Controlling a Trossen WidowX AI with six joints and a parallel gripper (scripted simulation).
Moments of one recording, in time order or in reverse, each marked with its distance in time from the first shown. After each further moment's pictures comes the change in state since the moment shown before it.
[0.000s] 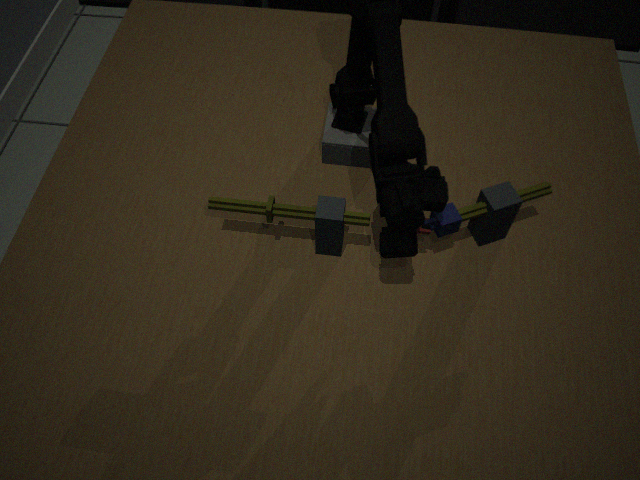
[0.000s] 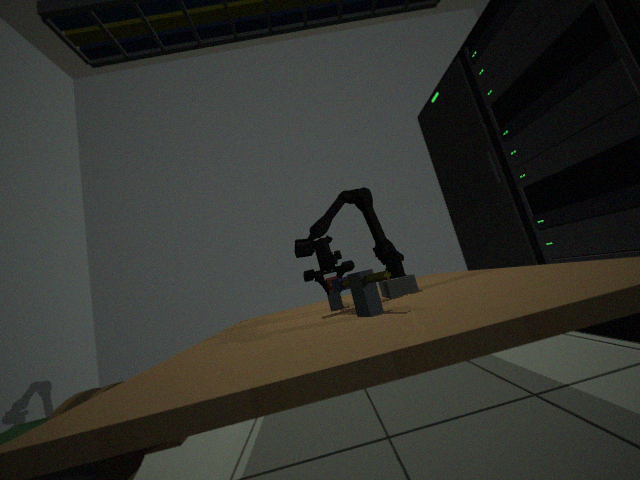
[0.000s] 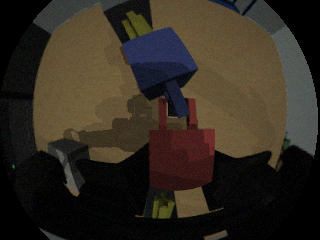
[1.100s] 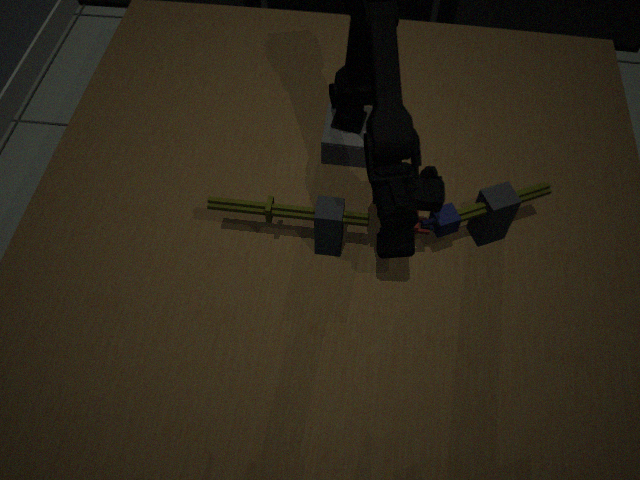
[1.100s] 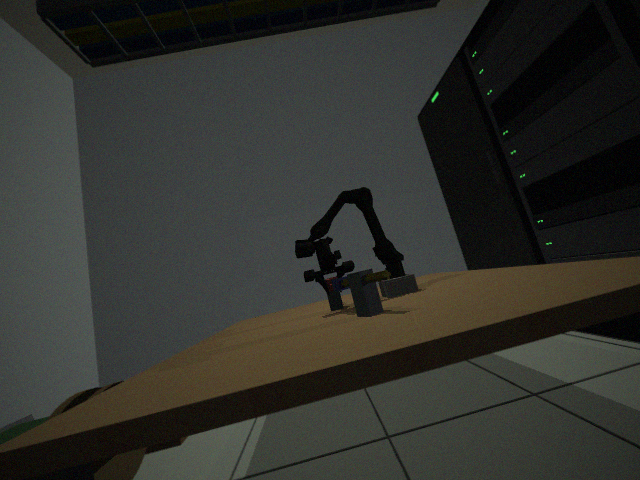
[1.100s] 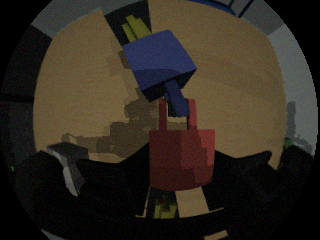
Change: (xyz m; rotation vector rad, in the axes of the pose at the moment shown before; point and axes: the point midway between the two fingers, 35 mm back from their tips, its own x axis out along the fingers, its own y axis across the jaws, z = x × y) arm 0.002 0.001 0.000 0.016 -0.044 -0.005
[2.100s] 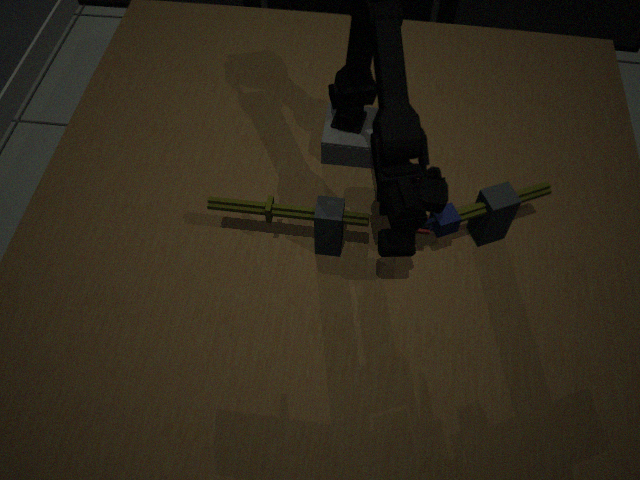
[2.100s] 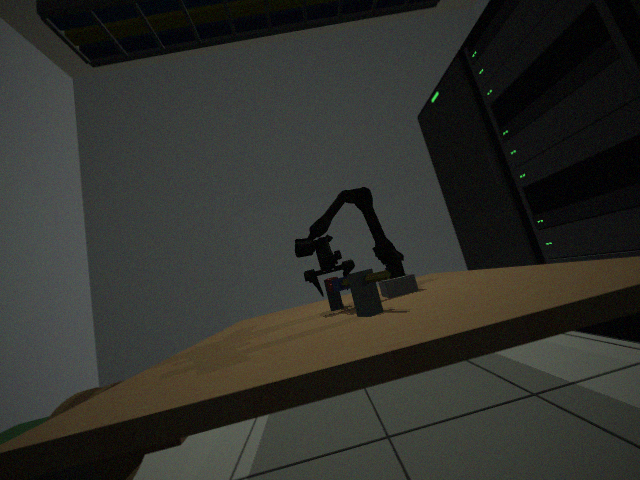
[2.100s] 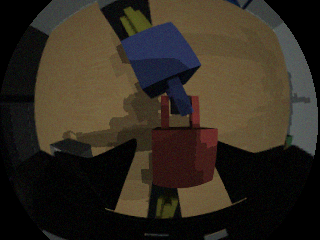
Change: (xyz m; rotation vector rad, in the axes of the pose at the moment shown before) arm -0.002 0.002 -0.001 0.011 0.081 0.016
